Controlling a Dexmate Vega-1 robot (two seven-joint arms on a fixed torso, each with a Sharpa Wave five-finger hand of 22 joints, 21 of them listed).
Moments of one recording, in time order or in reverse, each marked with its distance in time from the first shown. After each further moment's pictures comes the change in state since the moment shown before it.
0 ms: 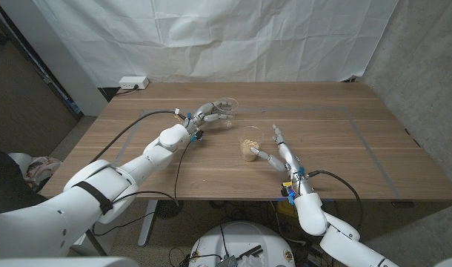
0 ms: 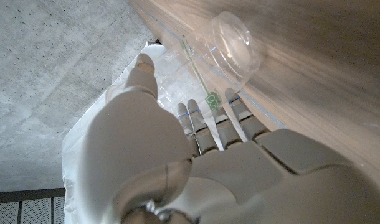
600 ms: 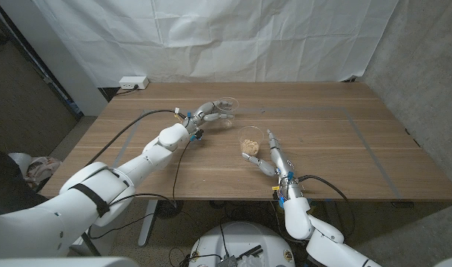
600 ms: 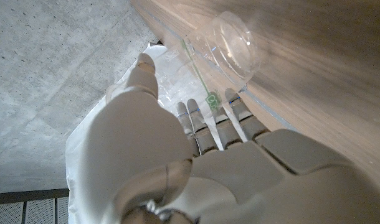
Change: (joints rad) left arm 0.019 0.027 -0.001 -0.069 0.000 0.026 0.004; left_hand 0.004 0.004 0.000 0.000 -0.004 0.016 0.001 0.007 0.005 0.011 0.000 0.000 0.005 0.005 -0.005 0.000 -0.002 0.000 0.000 0.004 0.000; right arm 0.048 0.051 -0.094 0.046 -0.053 -0.137 -0.070; right_hand 0.029 0.008 -0.011 -0.003 0.012 0.000 0.000 0.007 0.000 0.006 0.001 0.007 0.005 0.008 -0.001 0.008 0.000 -0.004 -0.004 0.006 0.000
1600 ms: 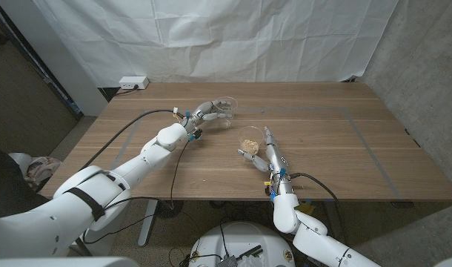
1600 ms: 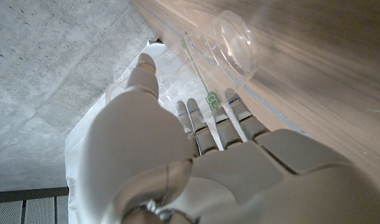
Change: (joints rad) left arm 0.021 0.023 -0.012 -0.054 0.000 0.032 0.009; left_hand 0.004 0.004 0.000 0.000 -0.004 0.020 0.002 0.007 -0.001 0.011 0.000 -0.006 0.000 0.005 0.005 0.000 0.000 -0.004 -0.004 0.004 0.000; right arm 0.114 0.062 -0.100 0.138 0.000 0.011 -0.114; right_hand 0.140 0.023 -0.028 -0.014 0.041 0.026 -0.007 0.019 0.000 0.055 -0.023 0.015 0.000 0.097 -0.054 0.019 0.000 0.123 -0.042 0.026 -0.002
